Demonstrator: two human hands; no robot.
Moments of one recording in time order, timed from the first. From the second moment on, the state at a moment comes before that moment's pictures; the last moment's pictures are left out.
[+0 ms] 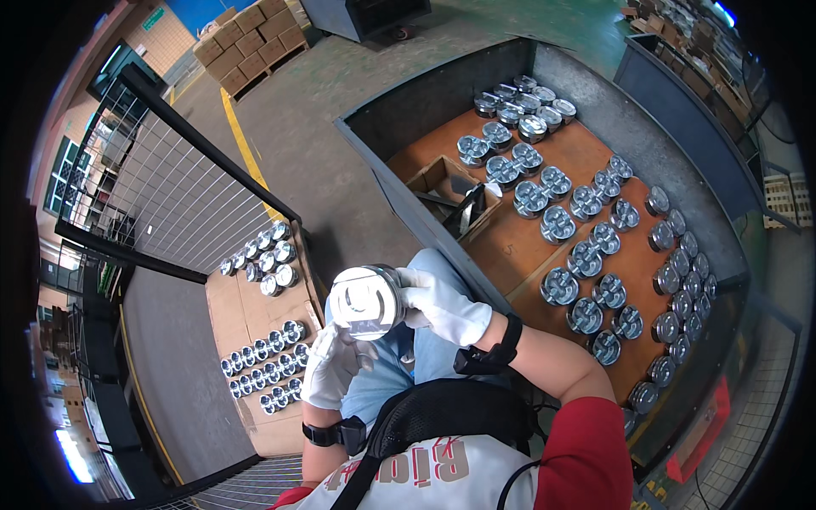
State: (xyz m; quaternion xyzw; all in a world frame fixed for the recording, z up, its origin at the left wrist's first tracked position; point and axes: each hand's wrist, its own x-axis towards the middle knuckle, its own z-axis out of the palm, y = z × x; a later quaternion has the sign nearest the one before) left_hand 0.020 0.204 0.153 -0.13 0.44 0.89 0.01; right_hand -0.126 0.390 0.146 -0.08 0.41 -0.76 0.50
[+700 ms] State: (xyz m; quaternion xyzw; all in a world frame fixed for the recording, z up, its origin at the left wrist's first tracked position) left_hand 0.004 0.226 0.153 -0.02 0.15 0.98 0.11; right_hand -0.109 0.388 0.174 -0.51 0.69 -0.52 0.03
